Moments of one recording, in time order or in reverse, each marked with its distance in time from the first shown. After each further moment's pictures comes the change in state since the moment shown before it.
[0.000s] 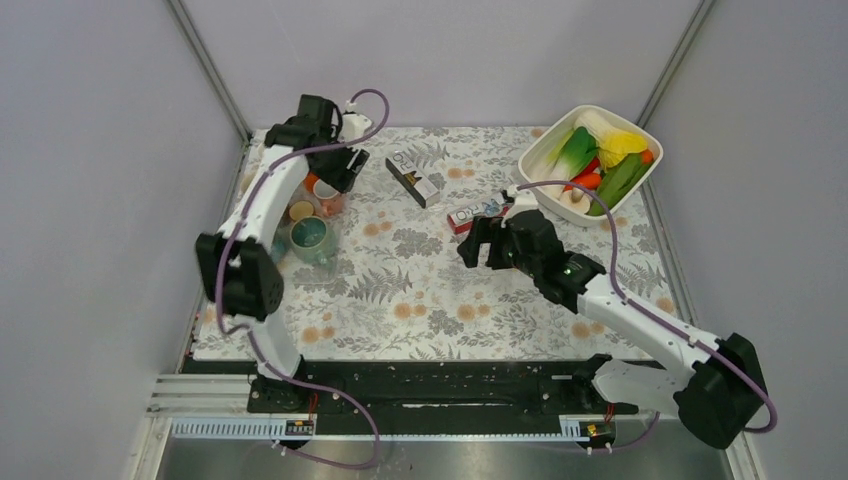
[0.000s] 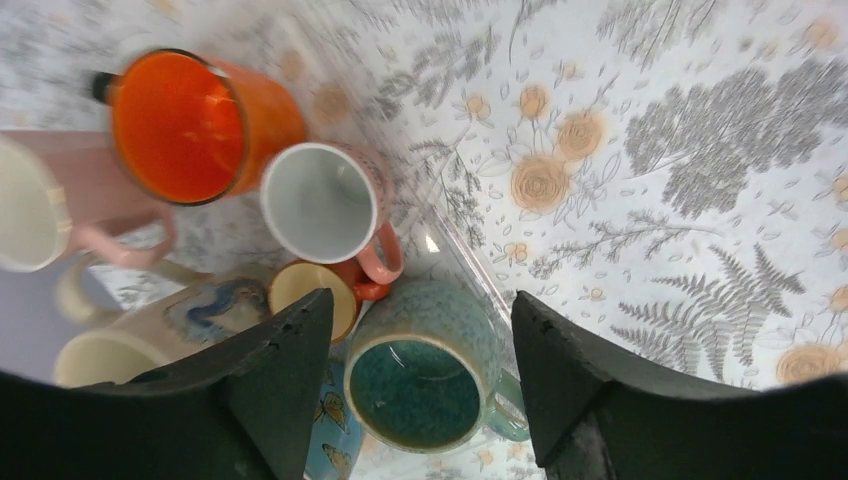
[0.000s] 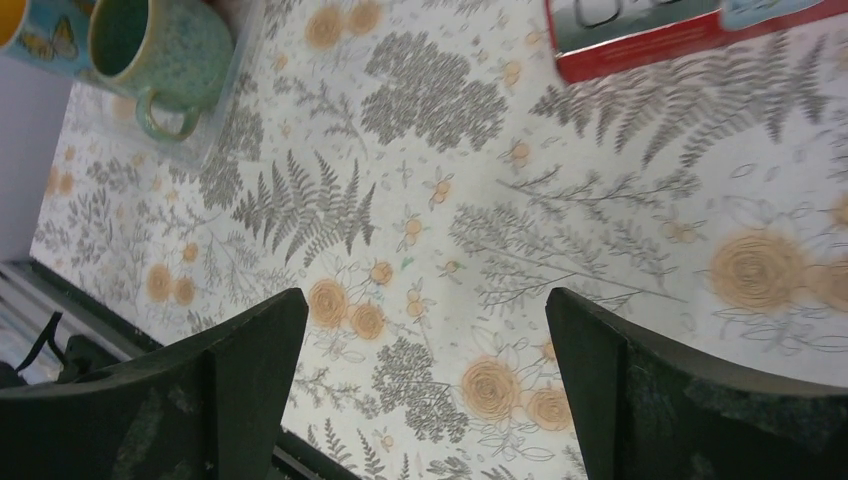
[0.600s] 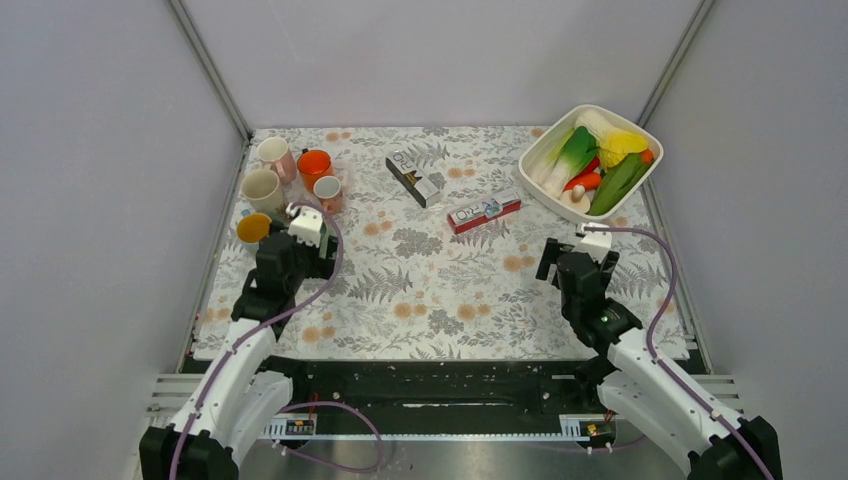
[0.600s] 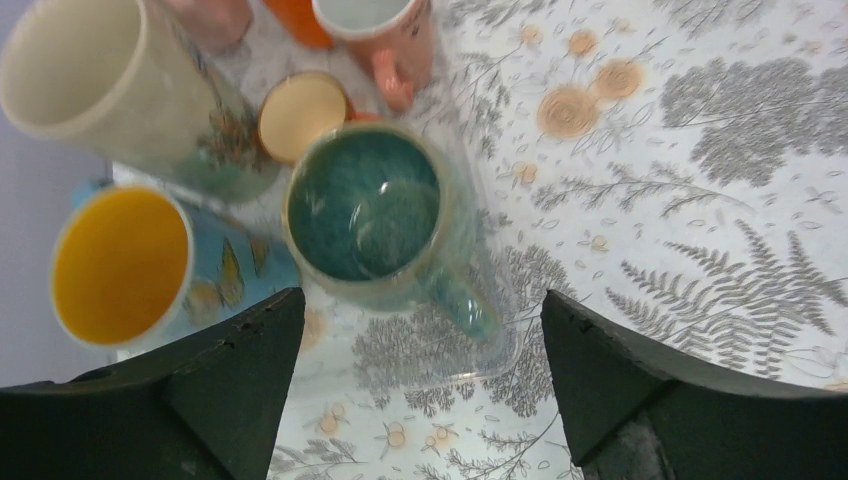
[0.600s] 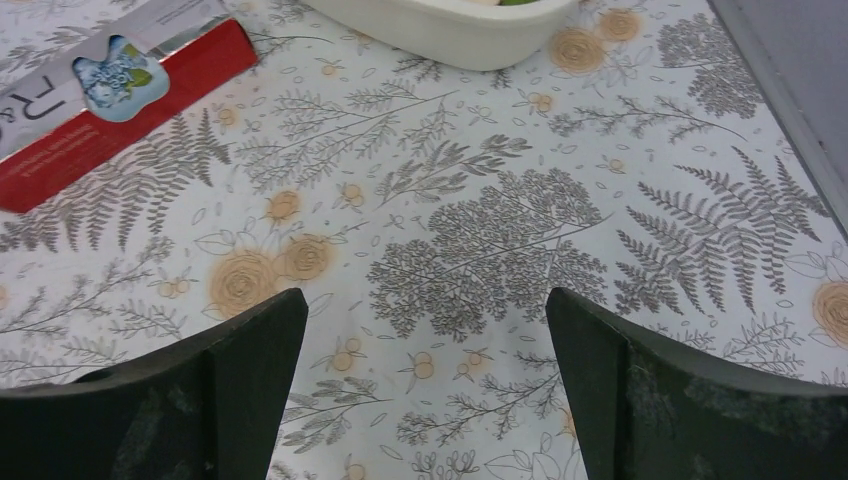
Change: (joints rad) left arm 0.021 -1.115 -1.318 0.784 -0.154 -0.238; right arm -0.227 -0.415 -0.378 -0.023 0.569 -0.184
